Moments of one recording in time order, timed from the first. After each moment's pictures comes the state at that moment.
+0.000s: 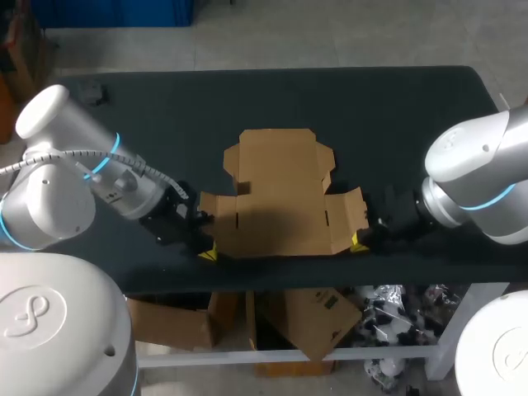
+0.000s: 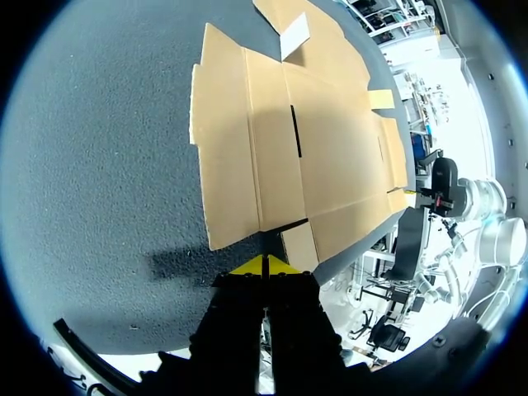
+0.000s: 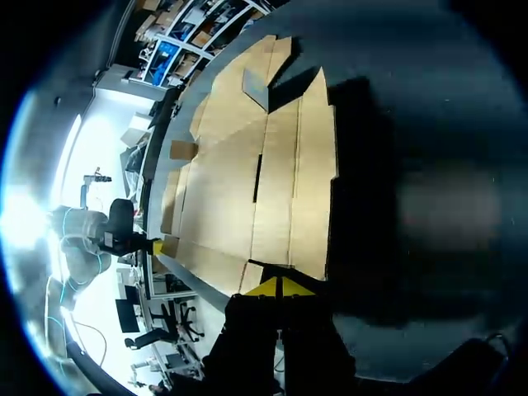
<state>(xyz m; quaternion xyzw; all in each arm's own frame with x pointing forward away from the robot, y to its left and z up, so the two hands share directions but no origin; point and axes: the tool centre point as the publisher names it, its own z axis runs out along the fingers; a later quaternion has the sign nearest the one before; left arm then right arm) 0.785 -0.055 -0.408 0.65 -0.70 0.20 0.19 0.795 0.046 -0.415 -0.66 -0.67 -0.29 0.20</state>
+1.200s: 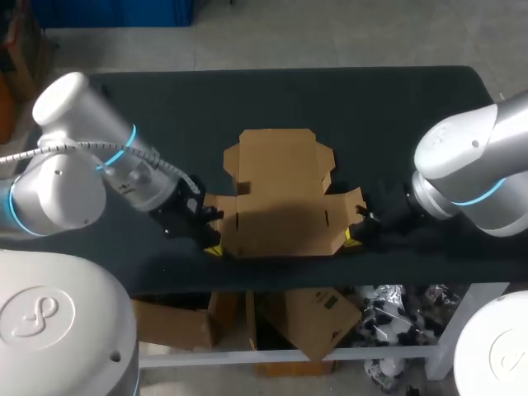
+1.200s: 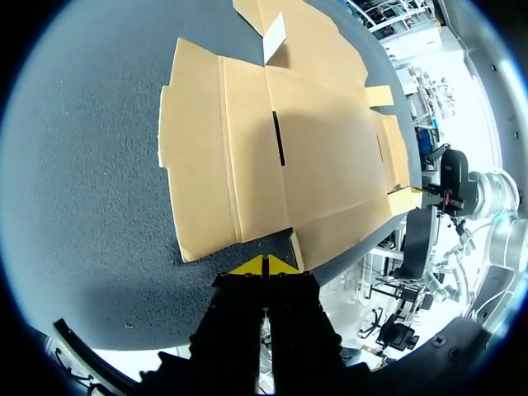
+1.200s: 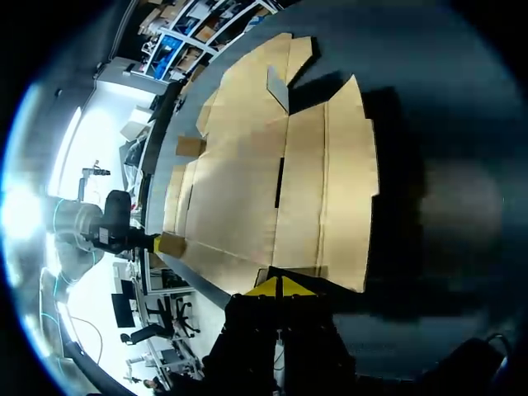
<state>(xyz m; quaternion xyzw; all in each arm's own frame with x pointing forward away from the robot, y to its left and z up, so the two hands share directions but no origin) 0.791 -0.066 -0.400 0.65 -0.72 0.18 0.17 0.800 0.061 -0.406 -0.65 -0.68 -0.28 0.20</state>
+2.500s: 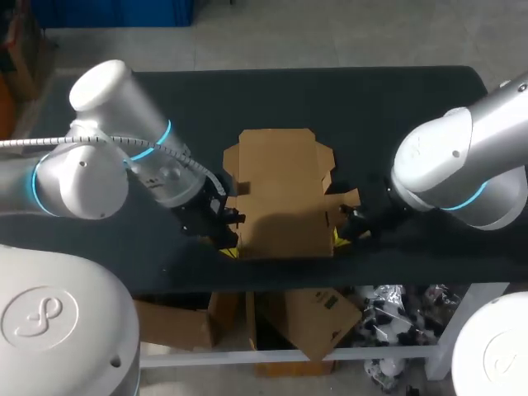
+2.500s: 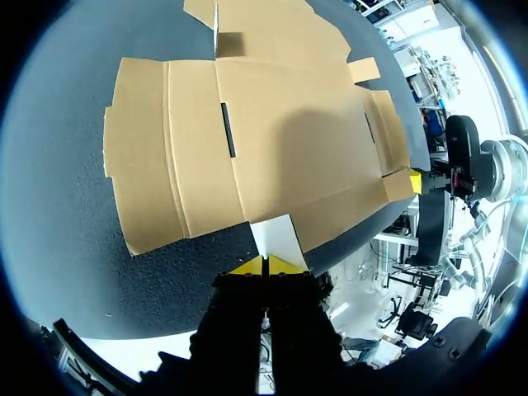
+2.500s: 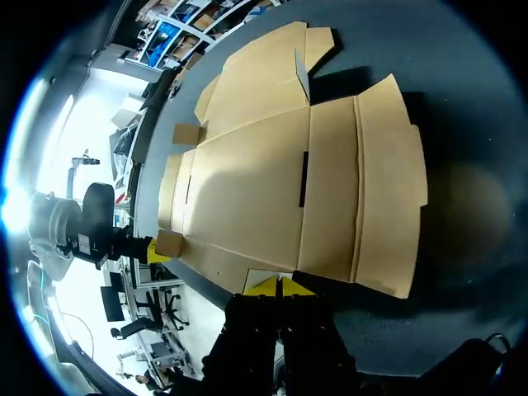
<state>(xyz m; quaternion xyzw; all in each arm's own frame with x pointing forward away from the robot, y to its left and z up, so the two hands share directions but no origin) 0.781 -0.097 -0.393 0.62 -0.75 0.15 0.14 0.800 0.082 -0.406 -0.64 -0.70 -0.24 0.18</state>
